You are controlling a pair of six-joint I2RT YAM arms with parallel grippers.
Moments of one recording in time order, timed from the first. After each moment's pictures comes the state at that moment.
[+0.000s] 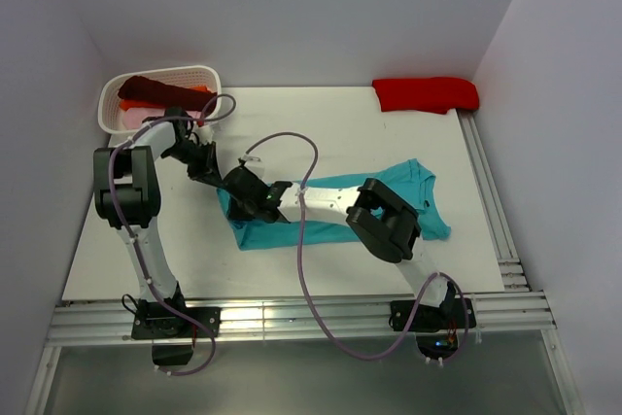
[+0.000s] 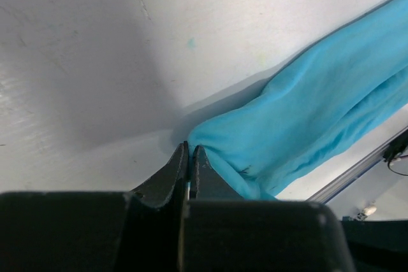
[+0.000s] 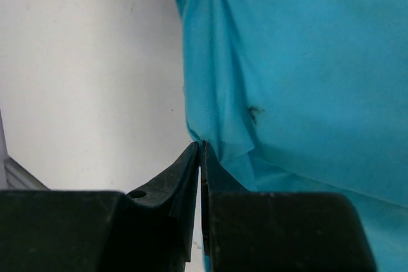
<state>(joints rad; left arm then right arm) 0.03 2.04 1.47 -0.86 0.57 0.10 1.07 2.15 1.57 -0.20 0.17 0.99</state>
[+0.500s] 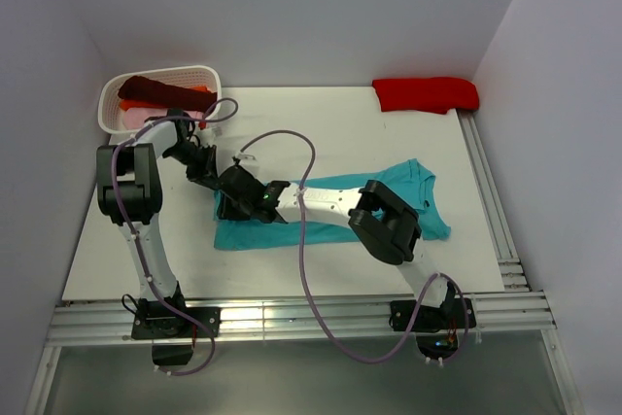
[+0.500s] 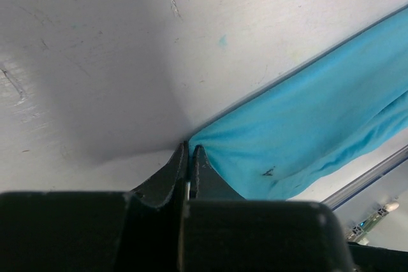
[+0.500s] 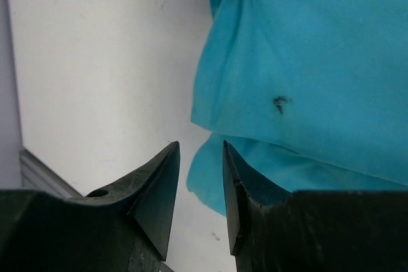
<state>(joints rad) 0.03 2.09 1.50 -0.90 0.50 0.16 1.09 2.14 1.61 -0.21 0.16 0.99</state>
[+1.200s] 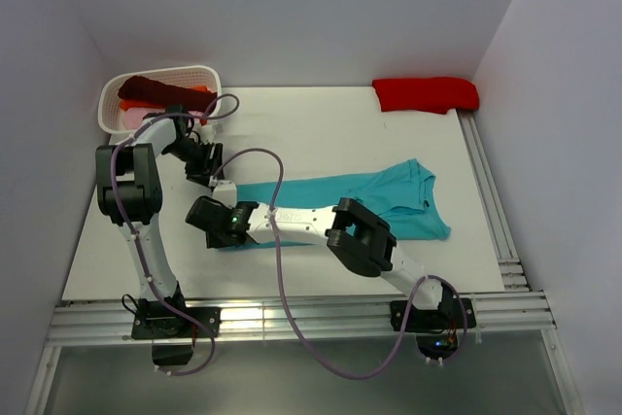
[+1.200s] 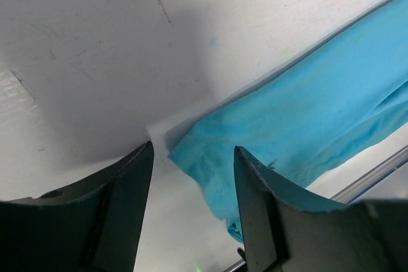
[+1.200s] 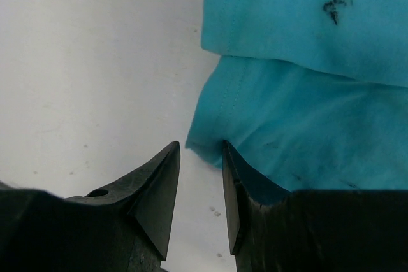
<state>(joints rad) 0.03 2.09 1.54 -0.93 0.50 0.23 1.24 2.29 1.86 -0.53 0.31 0.98</state>
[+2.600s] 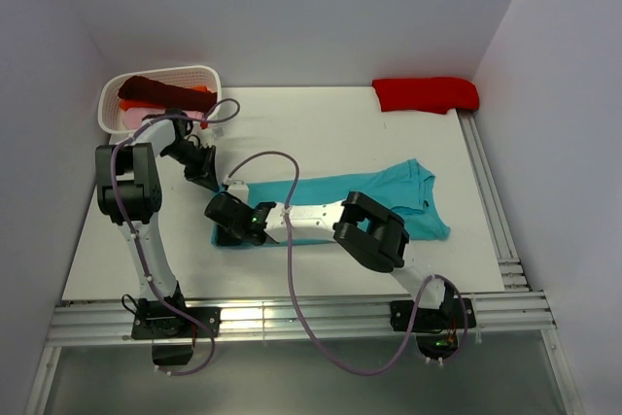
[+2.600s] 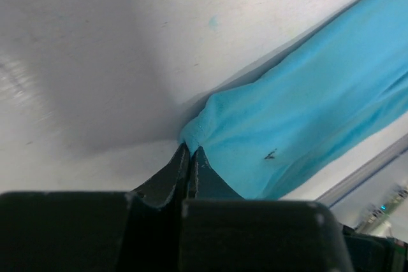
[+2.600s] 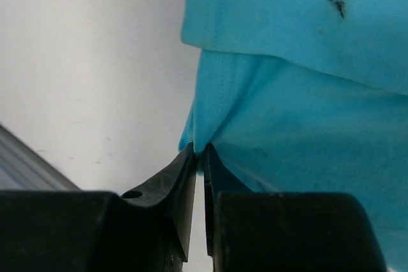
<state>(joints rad) 0.04 2.10 1.53 -0.97 0.53 0.27 1.19 2.21 1.60 -0.23 0.17 1.02</state>
